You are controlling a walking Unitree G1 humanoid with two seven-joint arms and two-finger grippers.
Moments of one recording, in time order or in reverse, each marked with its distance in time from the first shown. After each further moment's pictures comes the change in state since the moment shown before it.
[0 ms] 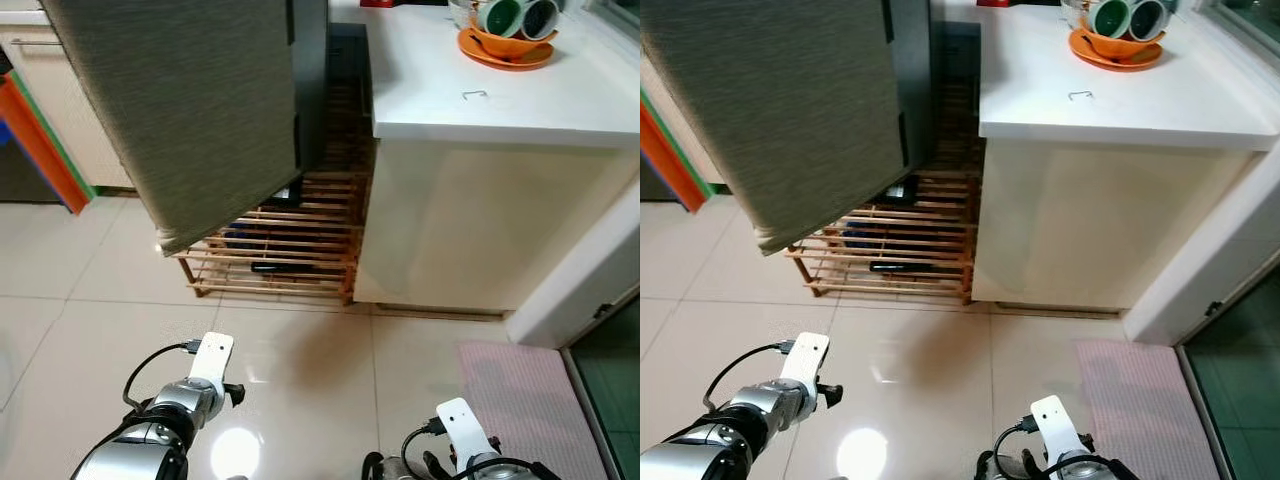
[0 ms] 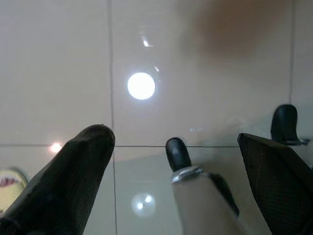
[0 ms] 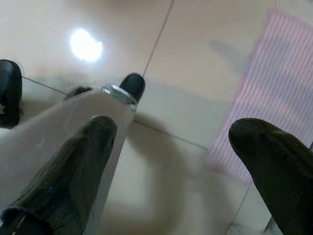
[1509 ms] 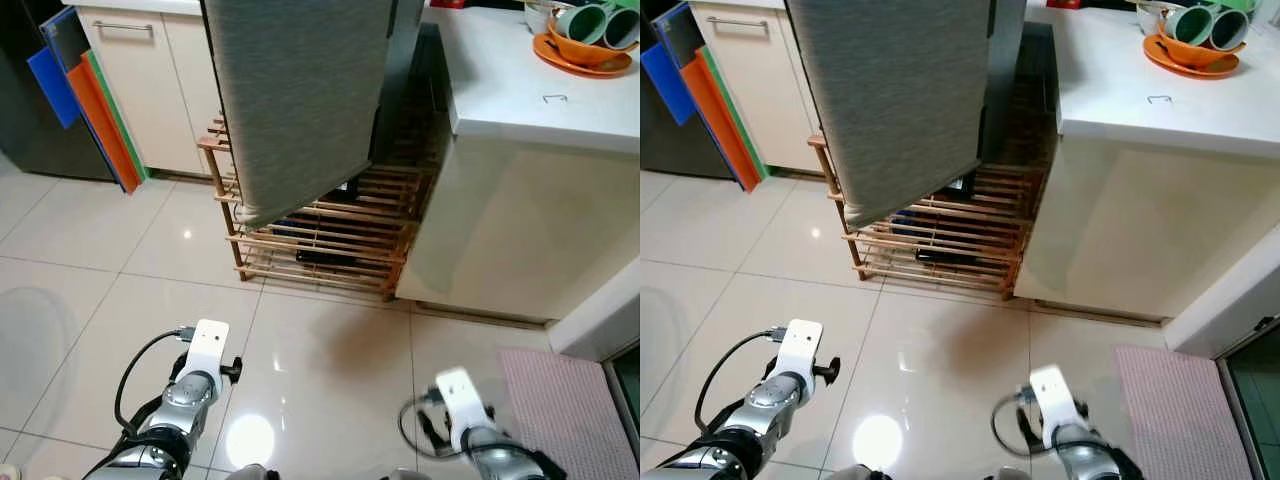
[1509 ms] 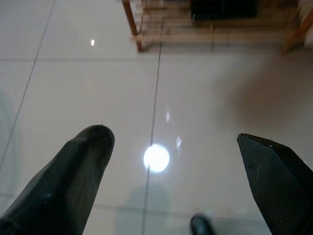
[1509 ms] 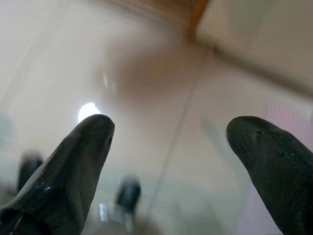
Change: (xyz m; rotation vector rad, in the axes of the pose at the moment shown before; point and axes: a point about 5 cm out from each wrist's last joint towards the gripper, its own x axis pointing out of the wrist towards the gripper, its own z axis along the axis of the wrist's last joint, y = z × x) left arm -0.007 0.005 0.014 -0.031 -0.419 0.073; right arm -0.006 -0.008 0.075 0.067 -0.401 -0.038
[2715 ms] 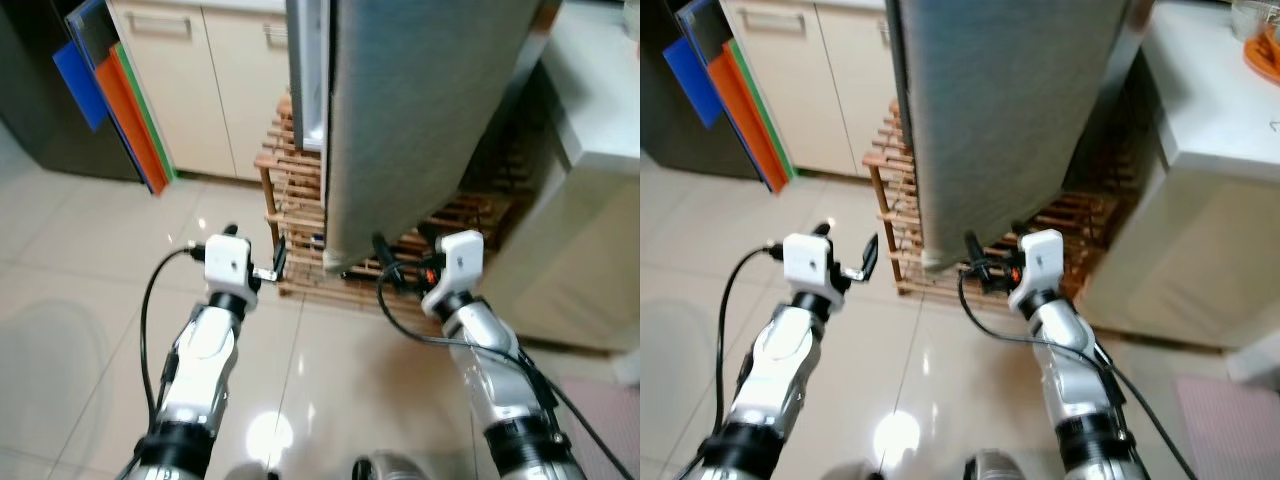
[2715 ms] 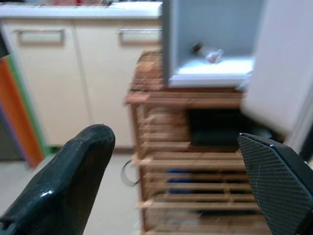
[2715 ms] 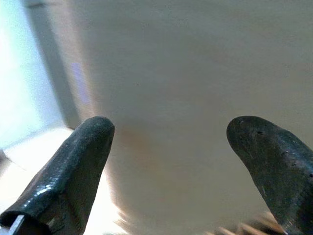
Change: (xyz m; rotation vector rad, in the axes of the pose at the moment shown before) left arm -0.042 -0.026 0.130 -0.032 -0.737 -0.122; right arm -0.040 0.030 0.205 0.097 -0.884 0.246
